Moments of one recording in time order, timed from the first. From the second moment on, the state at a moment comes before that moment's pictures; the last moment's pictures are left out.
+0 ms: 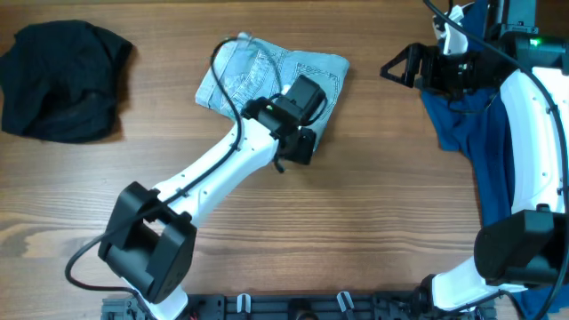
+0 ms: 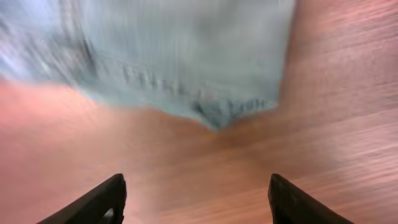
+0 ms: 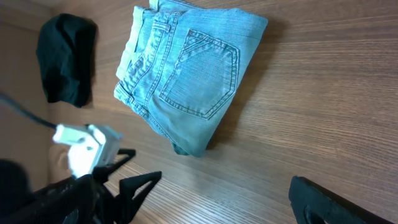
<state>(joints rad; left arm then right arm) -0.68 1.83 1.42 -0.88 -0.13 -0.34 -0.11 1.75 1.72 -1.17 -0.65 0.02</state>
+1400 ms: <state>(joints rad) -0.81 2.21 1.58 -0.51 -0.39 0.02 -0.34 1.28 1.74 -1.35 -0.49 0.12</state>
